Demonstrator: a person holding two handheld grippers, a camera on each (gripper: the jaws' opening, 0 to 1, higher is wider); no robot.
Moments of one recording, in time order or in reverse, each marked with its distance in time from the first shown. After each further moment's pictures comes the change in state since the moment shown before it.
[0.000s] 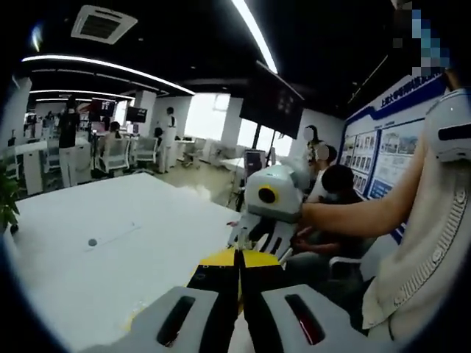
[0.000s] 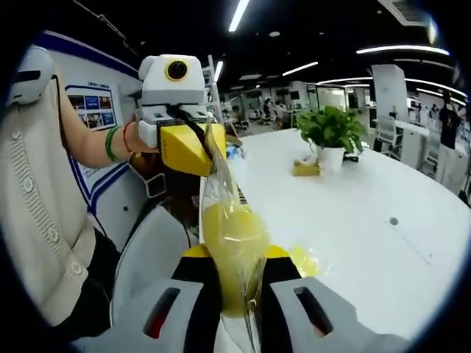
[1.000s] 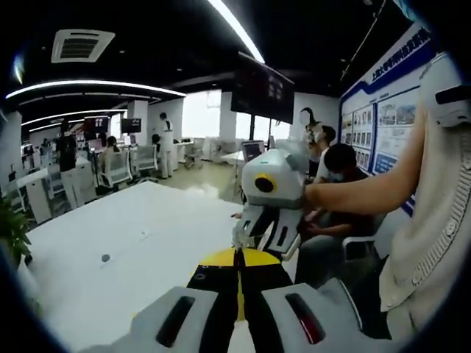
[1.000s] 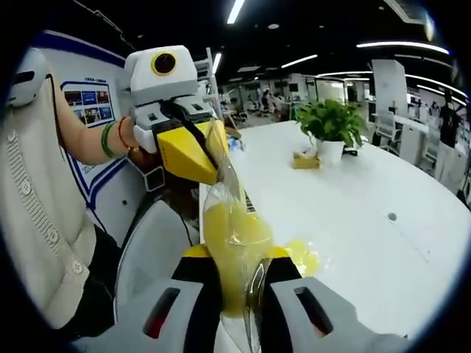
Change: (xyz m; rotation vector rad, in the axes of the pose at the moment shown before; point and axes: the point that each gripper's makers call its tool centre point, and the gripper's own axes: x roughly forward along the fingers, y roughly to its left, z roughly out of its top) left arm 0.002 -0.001 -0.005 0.145 0.045 0.027; right arm 0.000 0.004 -0.003 0.003 0.056 -0.005
